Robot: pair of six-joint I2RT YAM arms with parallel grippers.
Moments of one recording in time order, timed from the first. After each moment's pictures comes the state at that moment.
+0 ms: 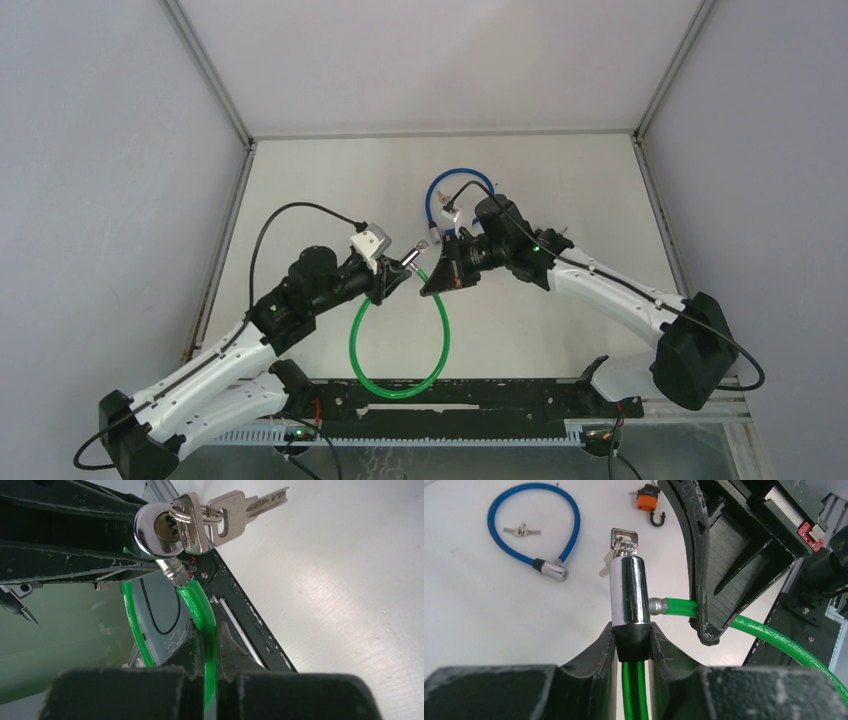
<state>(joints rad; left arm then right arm) -0.77 0.79 0.62 -0.12 0.19 -0.07 0.73 1.37 1.01 -0.32 -0.67 0.67</state>
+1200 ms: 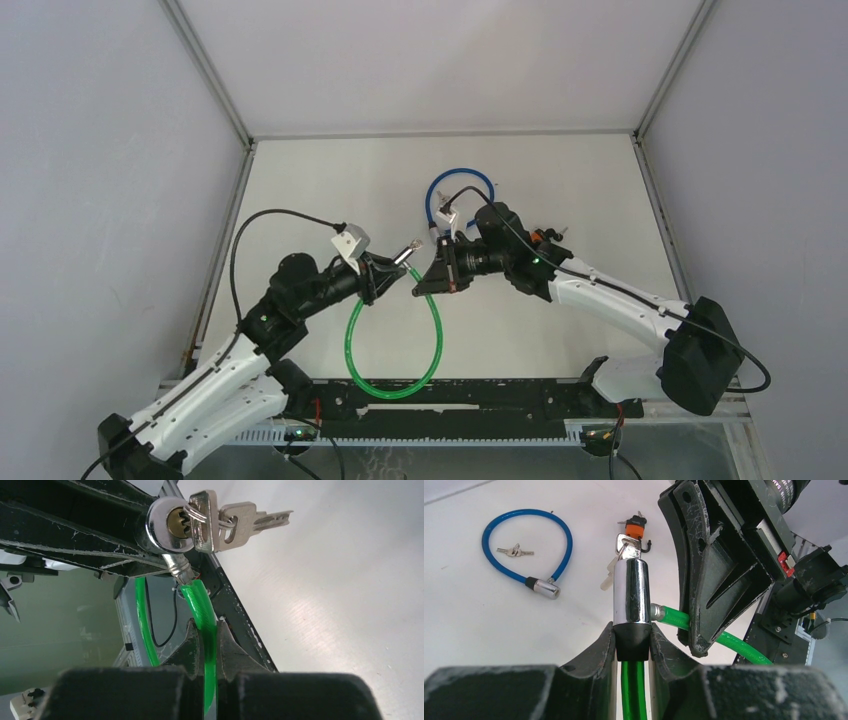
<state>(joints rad) -0.69 0.66 0.54 0.01 0.30 -0.16 0.79 1.31 0.94 -0.13 -0.61 0.67</state>
